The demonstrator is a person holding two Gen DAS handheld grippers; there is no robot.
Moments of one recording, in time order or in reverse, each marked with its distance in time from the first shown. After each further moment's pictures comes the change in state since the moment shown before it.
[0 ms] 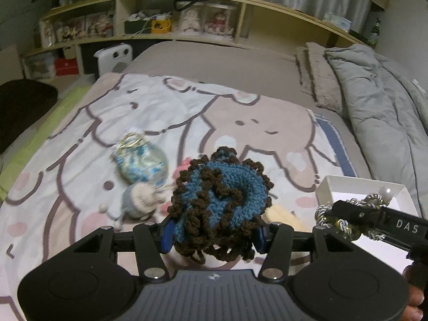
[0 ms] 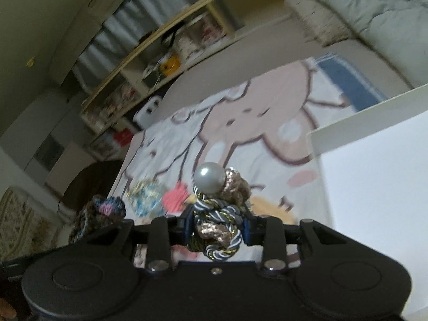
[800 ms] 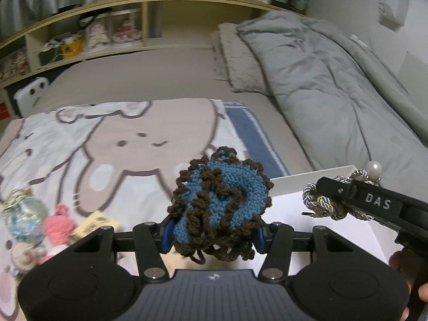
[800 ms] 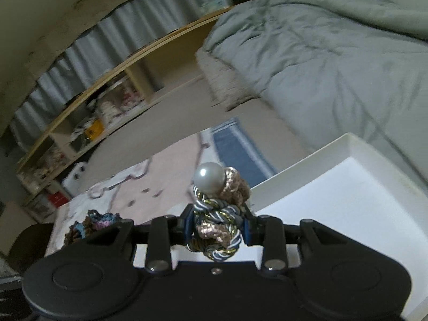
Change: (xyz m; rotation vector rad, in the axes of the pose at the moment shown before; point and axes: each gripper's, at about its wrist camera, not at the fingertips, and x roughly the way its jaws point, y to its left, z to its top) left arm 0.061 -0.178 0.024 0.231 0.013 -0.172; right arm -0.041 -0.101 0.060 0.090 -0.231 -0.325
